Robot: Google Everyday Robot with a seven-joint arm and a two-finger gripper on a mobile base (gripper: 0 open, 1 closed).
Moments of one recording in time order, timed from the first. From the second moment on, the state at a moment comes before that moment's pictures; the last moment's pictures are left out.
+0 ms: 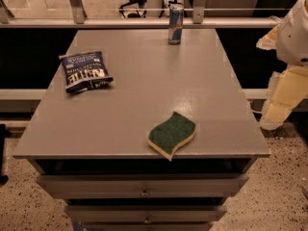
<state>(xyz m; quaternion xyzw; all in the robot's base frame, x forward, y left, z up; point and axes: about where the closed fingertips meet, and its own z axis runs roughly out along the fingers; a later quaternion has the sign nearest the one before) 0.438 -0.217 0.976 -0.60 0.78 -0.03 0.16</state>
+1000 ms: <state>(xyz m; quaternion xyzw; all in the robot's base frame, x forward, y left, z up) 0.456 -0.166 0.961 -0.61 0.77 0.02 0.19</state>
